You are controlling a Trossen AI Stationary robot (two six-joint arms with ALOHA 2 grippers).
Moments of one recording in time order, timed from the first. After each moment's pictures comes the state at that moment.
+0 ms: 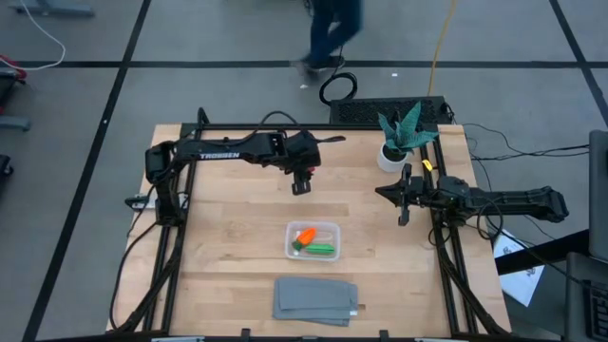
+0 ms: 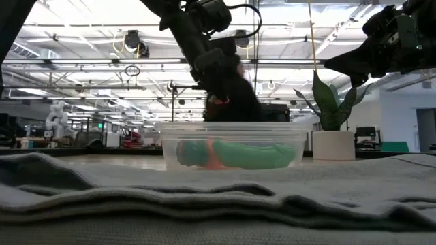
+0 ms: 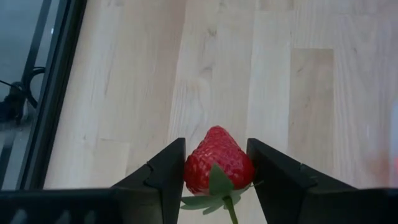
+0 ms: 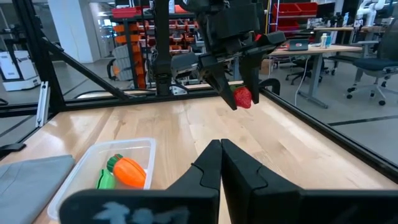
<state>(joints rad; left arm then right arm) 0.26 1.86 1.53 -0.64 -0.04 0.20 -0.06 0.28 0.06 0.18 0.10 0.06</state>
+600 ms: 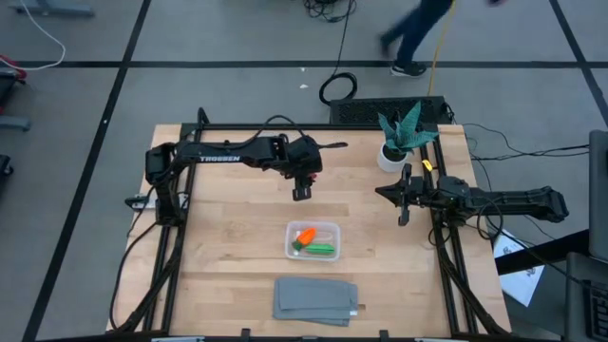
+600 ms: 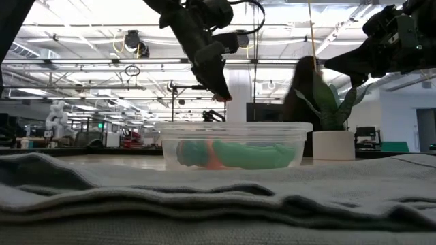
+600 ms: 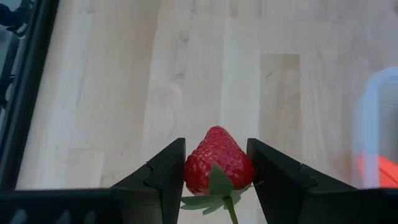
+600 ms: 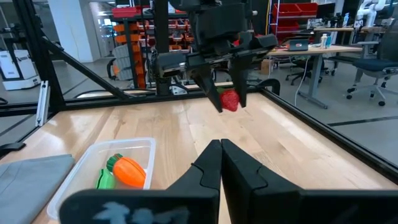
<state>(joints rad) 0.22 1.86 1.53 -0.64 0.00 0.18 -0.06 0.28 0.06 0.18 0.10 0.06</state>
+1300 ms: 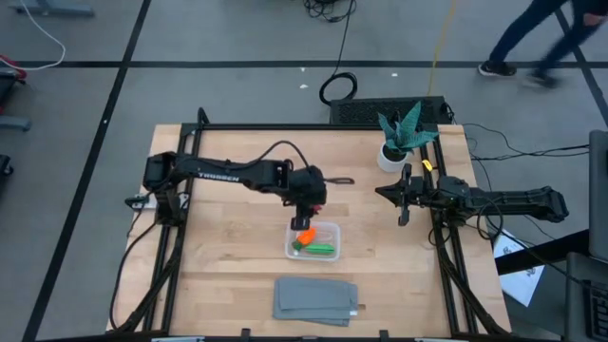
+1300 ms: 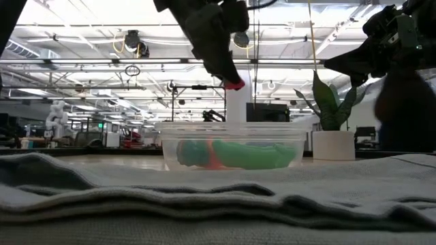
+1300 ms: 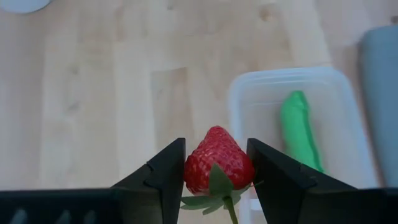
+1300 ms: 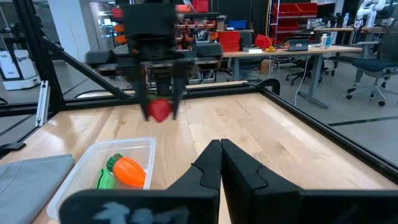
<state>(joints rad) 0.03 1.86 1.53 -0.63 0.09 0.15 -0.06 0.28 0.06 0.18 0.10 0.06</state>
